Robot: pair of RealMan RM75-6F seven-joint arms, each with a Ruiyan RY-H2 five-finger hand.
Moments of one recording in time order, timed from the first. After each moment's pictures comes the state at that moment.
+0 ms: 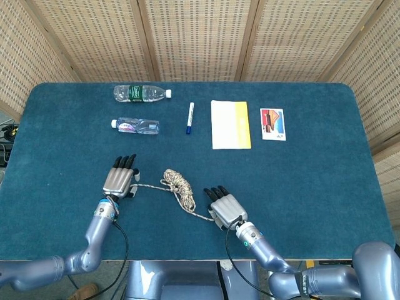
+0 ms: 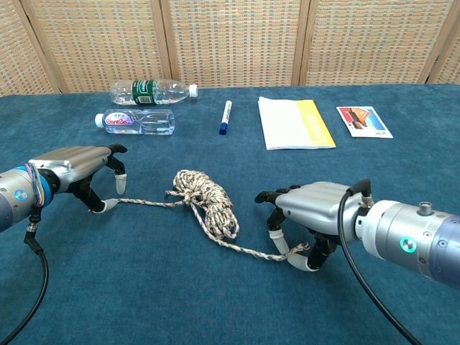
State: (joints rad) left arm -0.66 -1.71 -0.19 -1.35 0.87 1.00 0.61; right arm 0.79 -1.67 0.03 -1.62 -0.94 0.97 -0.67
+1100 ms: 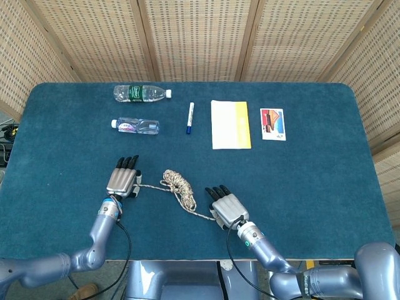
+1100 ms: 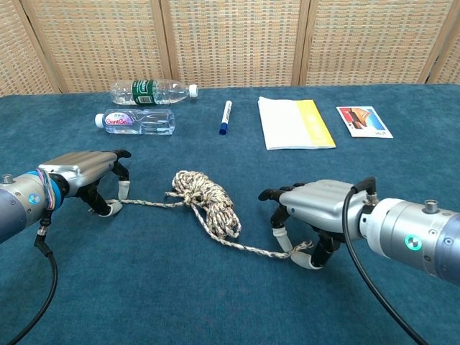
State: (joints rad) left arm -0.69 -1.75 -0.18 -1.28 0.83 0.99 0.60; right arm 0.79 -1.66 0.03 -1.63 -0.93 0.98 -0.67
